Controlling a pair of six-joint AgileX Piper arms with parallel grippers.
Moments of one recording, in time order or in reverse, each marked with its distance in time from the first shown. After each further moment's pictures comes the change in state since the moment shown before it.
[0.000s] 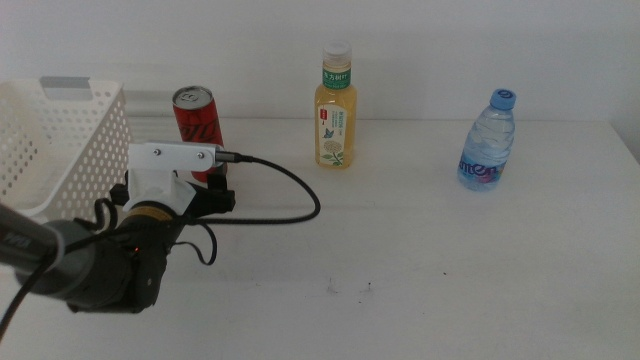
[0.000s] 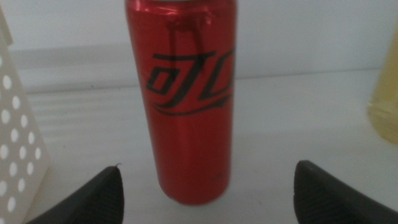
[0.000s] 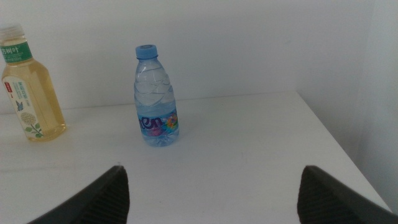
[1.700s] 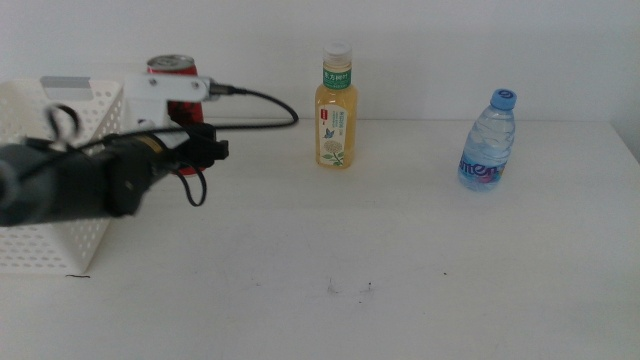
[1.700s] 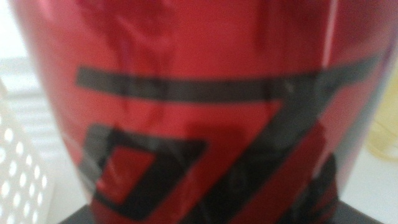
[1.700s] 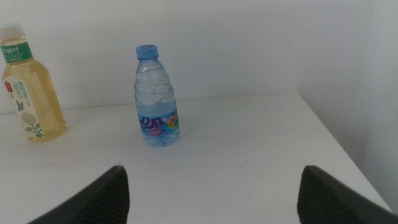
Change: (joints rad) left arm 0.088 -0.108 -0.271 0.043 0.552 0.053; right arm 0.000 0.000 0.000 0.000 0.000 0.000
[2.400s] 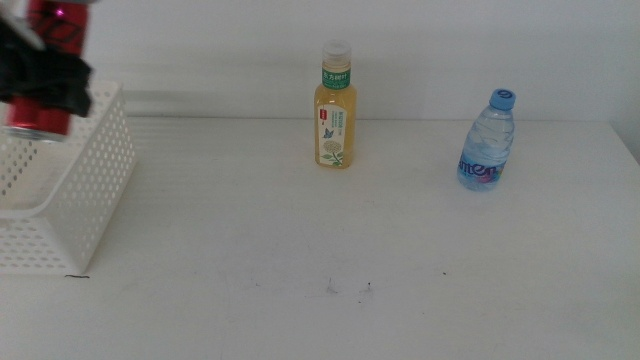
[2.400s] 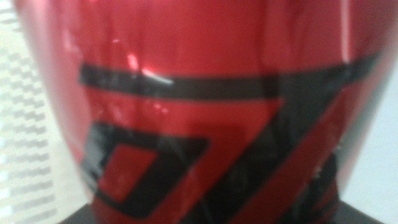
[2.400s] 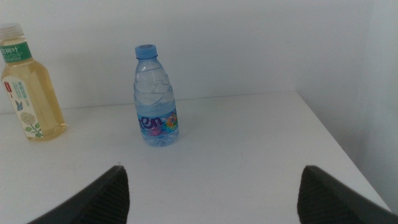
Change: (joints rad) left arm 0.330 -0.180 -0.606 0.074 1.418 0.172; right arm 0.000 0.000 0.000 0.000 0.000 0.000
